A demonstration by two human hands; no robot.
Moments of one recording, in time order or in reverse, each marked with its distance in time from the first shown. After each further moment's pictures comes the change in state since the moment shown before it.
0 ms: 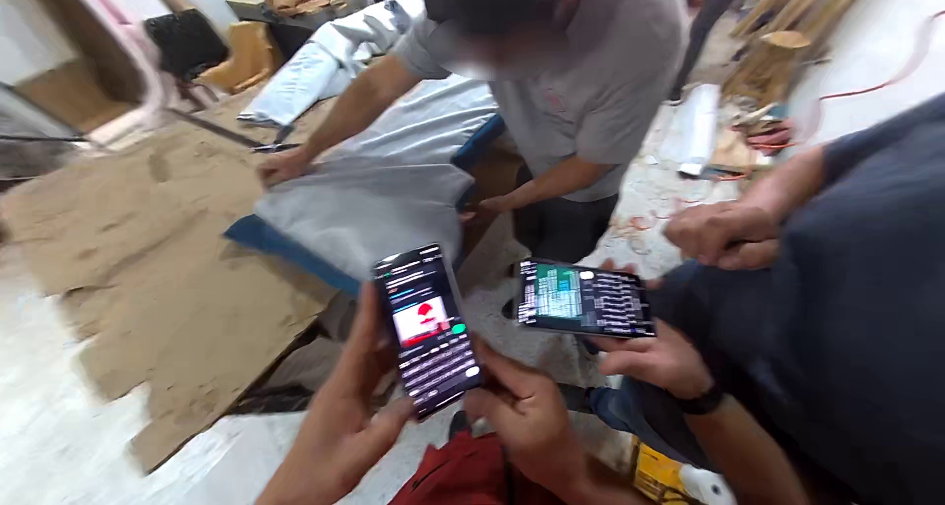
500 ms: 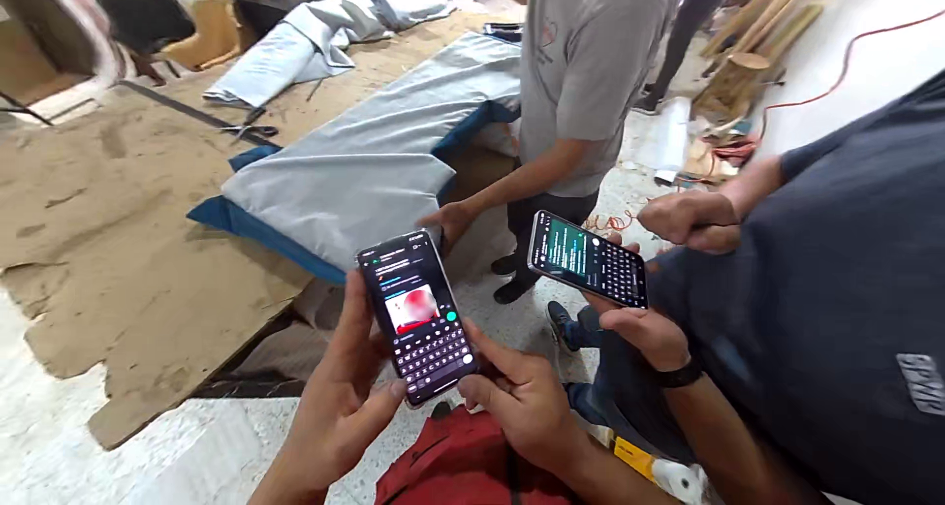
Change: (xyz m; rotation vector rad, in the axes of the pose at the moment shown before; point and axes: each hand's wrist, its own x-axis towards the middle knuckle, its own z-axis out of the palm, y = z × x) left_hand -0.009 -0.006 0.029 -0.135 0.044 0.035; right_hand -0.016 -0.015 -0.026 -0.104 -0.053 0.037
